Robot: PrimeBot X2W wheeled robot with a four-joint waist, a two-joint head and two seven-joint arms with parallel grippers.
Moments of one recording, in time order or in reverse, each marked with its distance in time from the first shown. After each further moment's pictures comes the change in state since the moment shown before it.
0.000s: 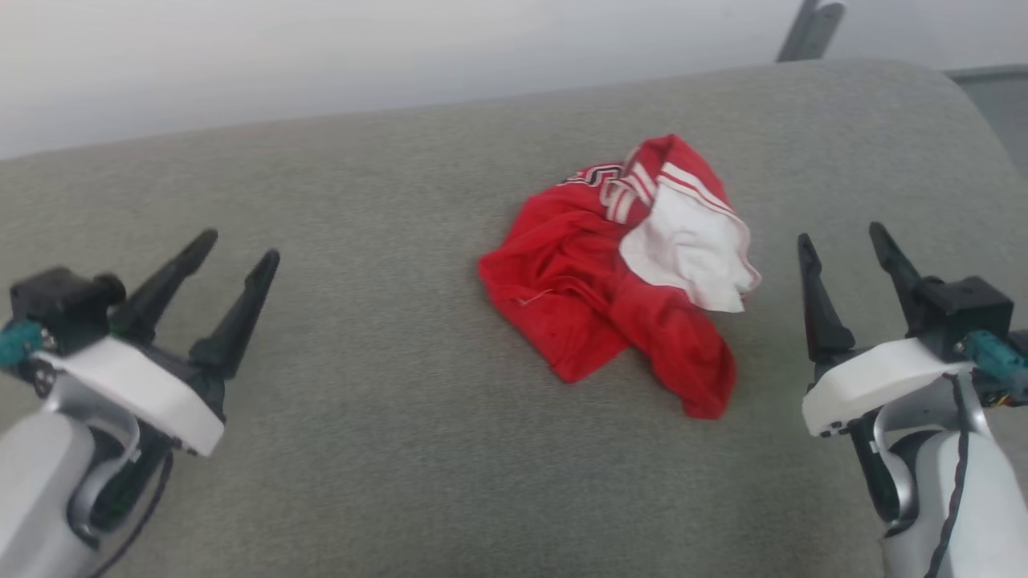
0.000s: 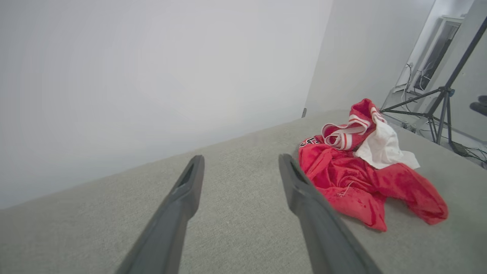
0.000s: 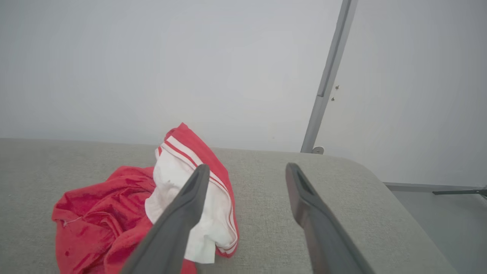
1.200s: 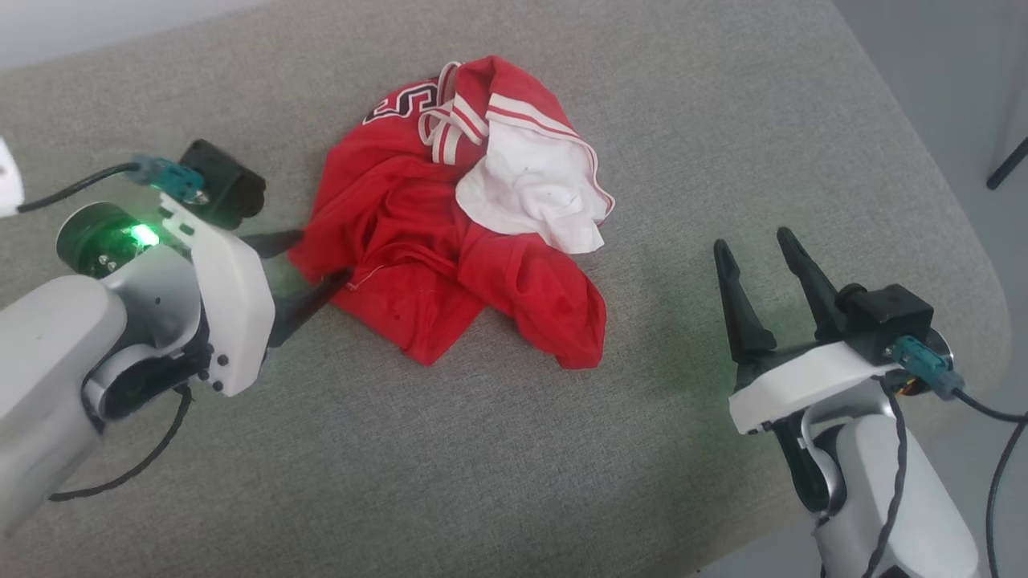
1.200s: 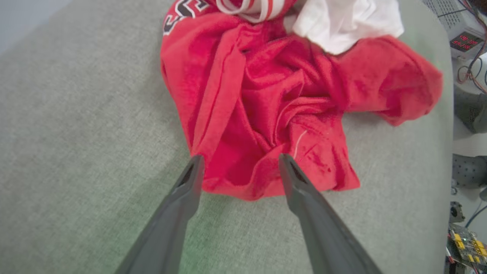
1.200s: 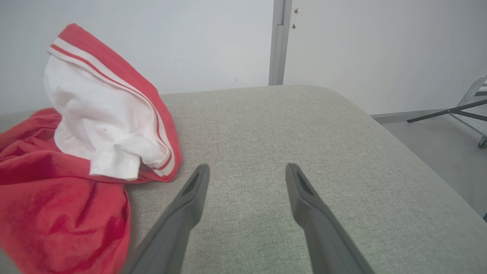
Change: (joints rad) left arm -0.558 0.137 -0.584 0.009 -0.269 0.000 0.520; right arm -0.087 0.011 0.149 0.262 0.159 0.000 -0.222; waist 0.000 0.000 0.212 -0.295
